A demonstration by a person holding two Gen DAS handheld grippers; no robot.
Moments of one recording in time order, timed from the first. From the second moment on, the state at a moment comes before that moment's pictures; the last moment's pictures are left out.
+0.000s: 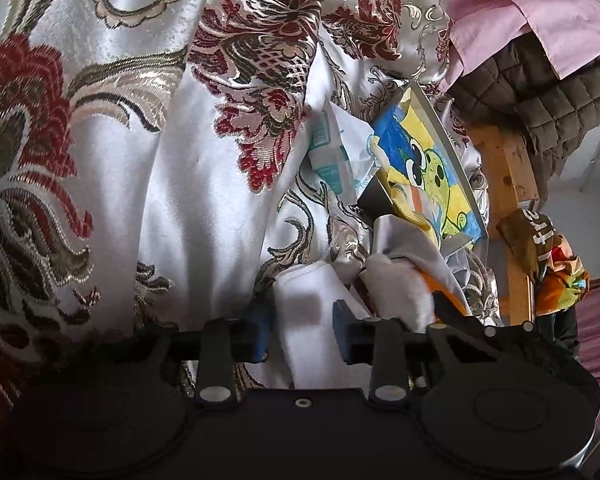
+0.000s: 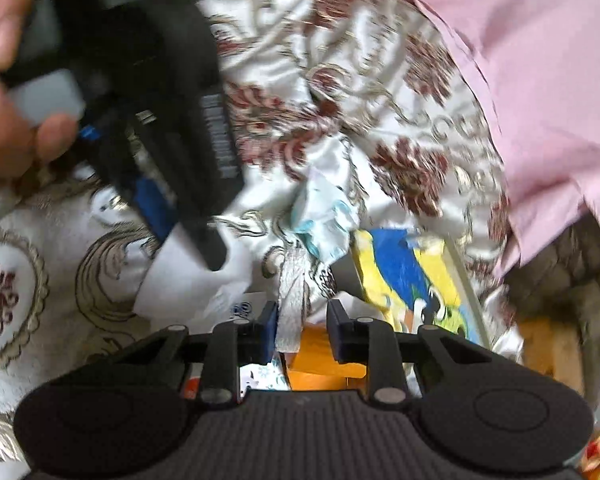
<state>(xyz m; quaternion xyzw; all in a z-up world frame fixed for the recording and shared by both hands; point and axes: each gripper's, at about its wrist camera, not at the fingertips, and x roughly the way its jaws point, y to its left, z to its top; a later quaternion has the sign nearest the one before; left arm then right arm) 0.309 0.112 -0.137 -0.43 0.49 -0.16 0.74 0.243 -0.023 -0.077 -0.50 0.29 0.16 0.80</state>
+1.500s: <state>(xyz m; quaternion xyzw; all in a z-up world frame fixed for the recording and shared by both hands) 0.271 0.042 -0.071 -0.21 0.37 -0.25 0.87 0.189 -0.096 -0.032 -0.27 0.27 0.18 0.91</state>
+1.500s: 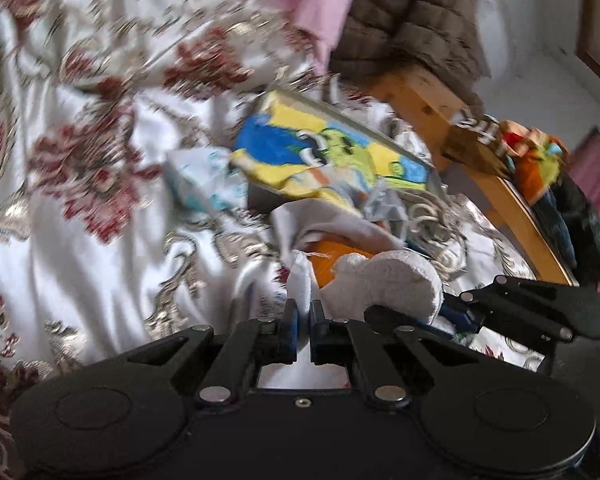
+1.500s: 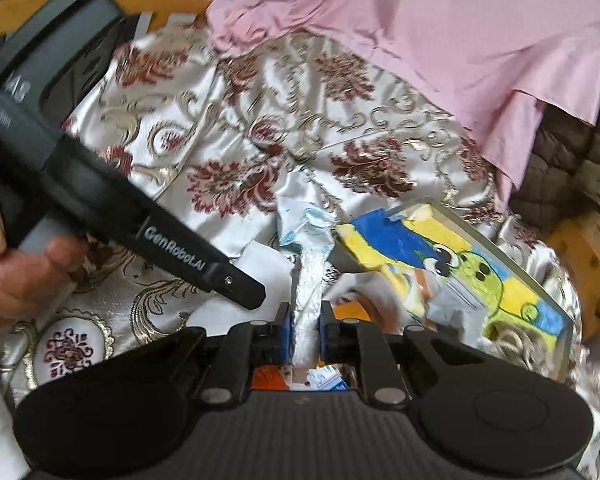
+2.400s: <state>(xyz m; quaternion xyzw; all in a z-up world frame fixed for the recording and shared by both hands) 0.182 0.010 0.014 -0.14 0.25 -0.23 0.93 0.124 -0.196 0.020 -0.10 0.15 0.17 0.97</state>
